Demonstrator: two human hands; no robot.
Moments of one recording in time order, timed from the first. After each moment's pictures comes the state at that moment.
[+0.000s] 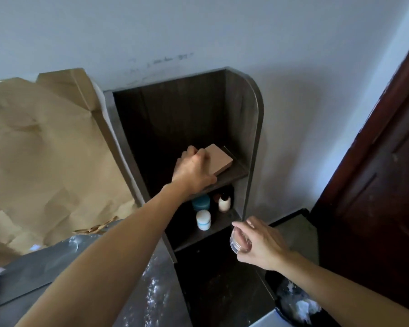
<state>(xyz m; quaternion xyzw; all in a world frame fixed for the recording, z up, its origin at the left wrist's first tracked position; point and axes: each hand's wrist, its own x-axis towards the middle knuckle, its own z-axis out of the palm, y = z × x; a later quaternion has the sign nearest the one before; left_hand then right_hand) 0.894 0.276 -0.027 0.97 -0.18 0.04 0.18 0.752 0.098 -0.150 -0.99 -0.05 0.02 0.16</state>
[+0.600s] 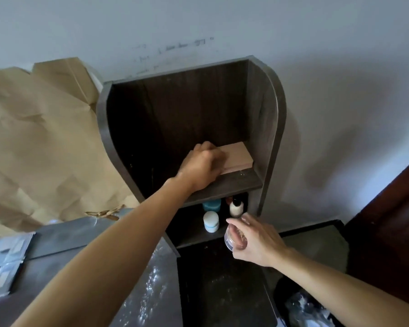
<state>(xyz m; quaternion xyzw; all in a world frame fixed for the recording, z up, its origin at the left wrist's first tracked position) 0.929 0.263 -0.032 0.97 -0.20 0.05 0.15 0.825 0.079 -0.159 -0.96 -0.20 0.06 0.19</state>
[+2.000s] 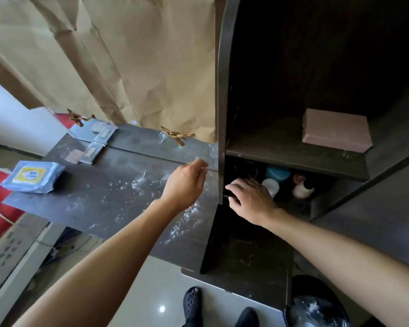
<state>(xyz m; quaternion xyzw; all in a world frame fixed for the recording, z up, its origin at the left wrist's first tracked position) 0.765 0.389 -0.143 0.95 0.13 0.13 0.26 0.859 0.209 -0.207 -0.87 -0.48 -0.01 0.13</state>
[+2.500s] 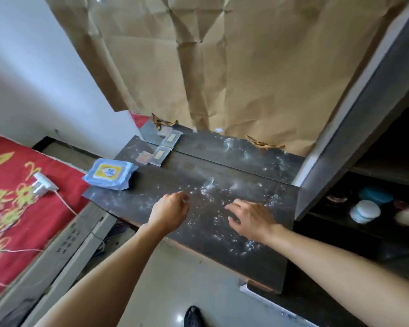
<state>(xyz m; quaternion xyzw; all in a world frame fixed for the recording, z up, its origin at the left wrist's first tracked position) 0.600 0.602 -0.181 0.94 0.29 0.01 0.18 0.740 0.402 -0.211 -0.82 -0.55 0.06 0.15</state>
